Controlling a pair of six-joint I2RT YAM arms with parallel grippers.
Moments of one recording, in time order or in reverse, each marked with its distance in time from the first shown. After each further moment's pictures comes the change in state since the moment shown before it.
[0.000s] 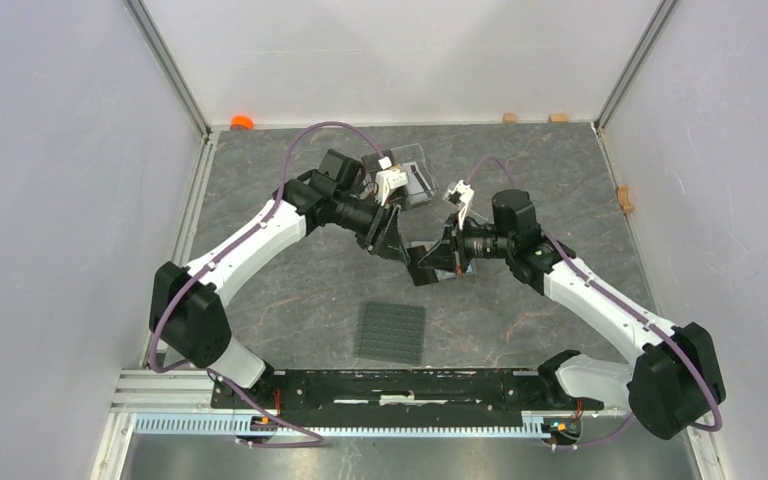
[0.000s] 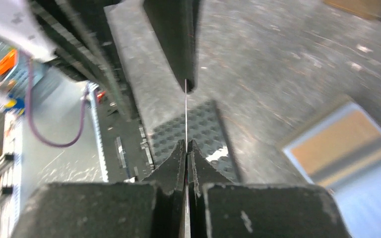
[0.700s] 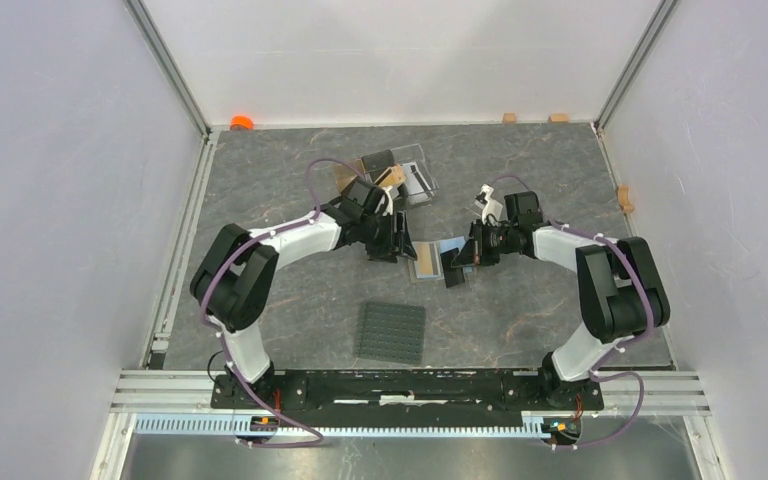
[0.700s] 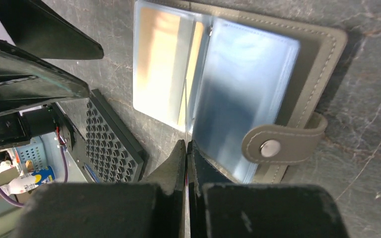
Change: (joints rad) left arm -0.039 0.243 -0.198 0.447 -0.539 -0.584; right arm -0.324 0.461 0.010 -0.111 0.093 0.075
